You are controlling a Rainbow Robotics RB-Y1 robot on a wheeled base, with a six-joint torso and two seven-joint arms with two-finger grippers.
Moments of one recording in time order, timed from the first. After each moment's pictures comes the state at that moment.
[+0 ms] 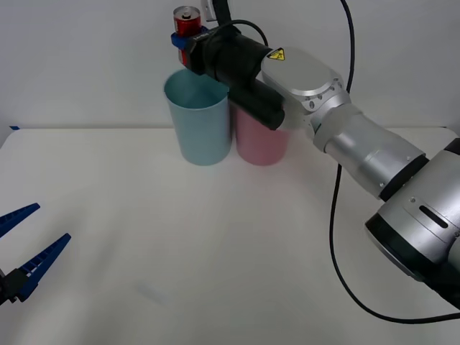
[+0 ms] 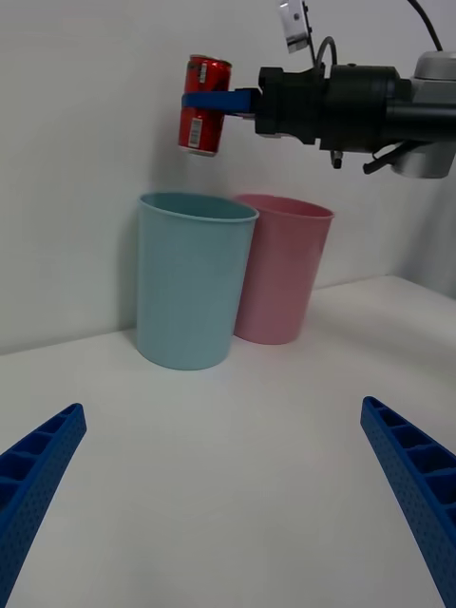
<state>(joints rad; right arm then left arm) -1.20 -0.23 0.62 -0.77 1.02 -0.13 -0.24 0.35 0.40 0.52 -1.66 -0.96 -1.22 0.00</state>
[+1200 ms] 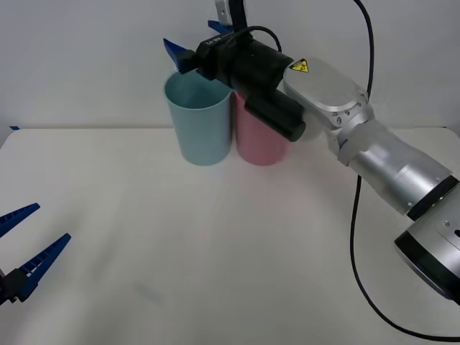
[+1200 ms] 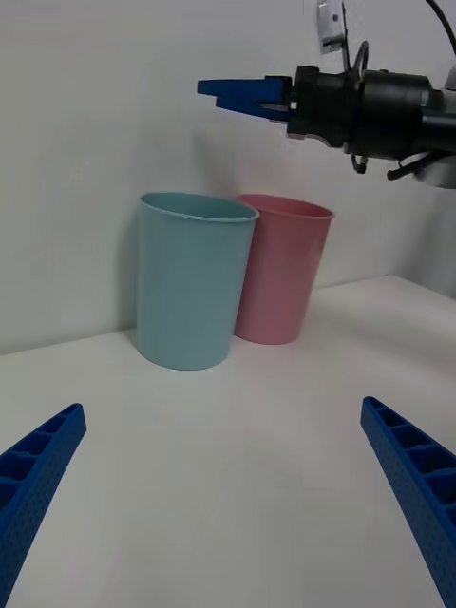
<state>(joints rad) -1.04 -0.35 0.62 -1.05 1.00 -0.13 -0.25 0.35 0.40 0.52 -1.66 -0.96 -1.22 0.00</state>
